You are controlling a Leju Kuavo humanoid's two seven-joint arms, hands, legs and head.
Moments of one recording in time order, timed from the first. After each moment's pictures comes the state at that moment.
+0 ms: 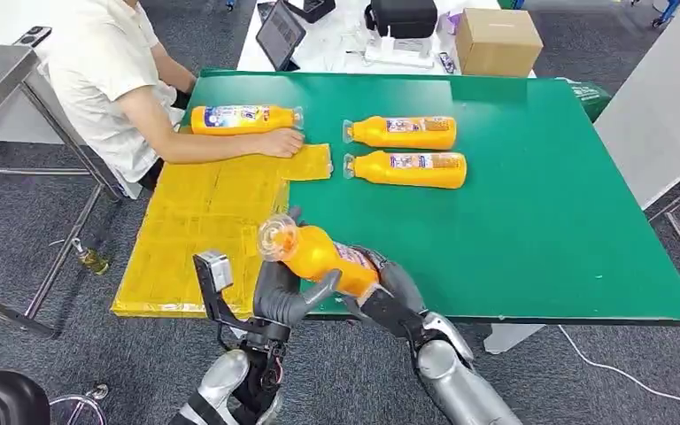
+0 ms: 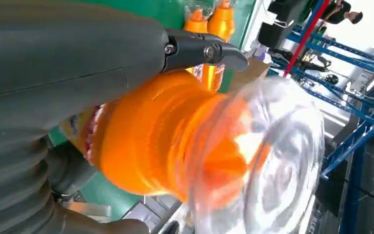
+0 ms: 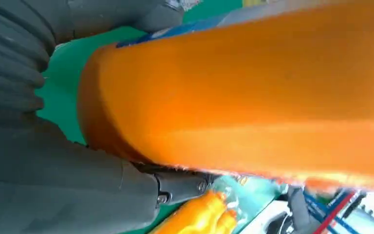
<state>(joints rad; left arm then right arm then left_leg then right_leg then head) -0.20 -0.21 -0.61 -1.33 0.50 0.23 -0.38 -0.26 0.01 0.46 -1.02 0.45 -0.15 -0.51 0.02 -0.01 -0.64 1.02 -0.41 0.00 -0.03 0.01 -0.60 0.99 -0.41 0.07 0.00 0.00</state>
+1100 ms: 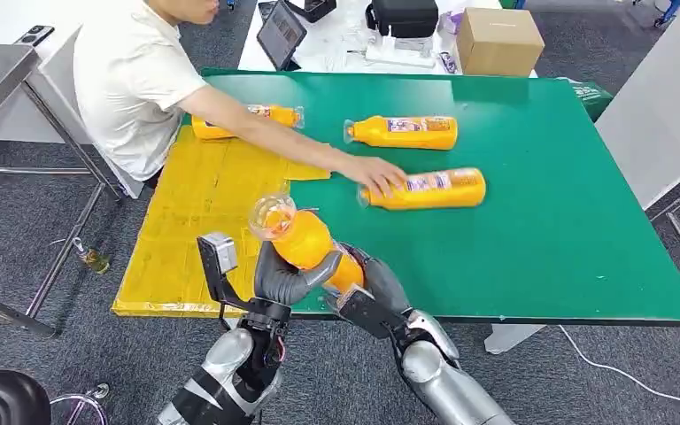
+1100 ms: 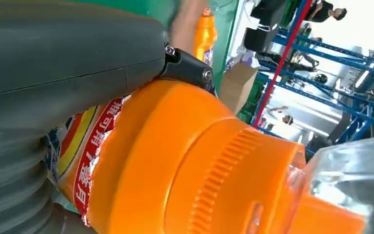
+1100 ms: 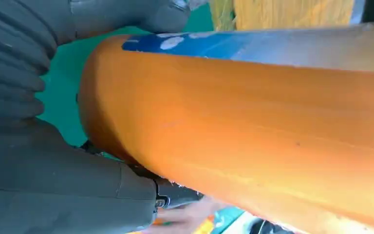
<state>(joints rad) -0.29 -0.22 -0.59 -1.21 0.45 0.21 -0.38 -0.27 0.02 0.58 -1.09 0.39 -0.17 -0.46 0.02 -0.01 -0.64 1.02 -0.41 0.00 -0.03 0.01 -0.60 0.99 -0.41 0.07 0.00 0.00</state>
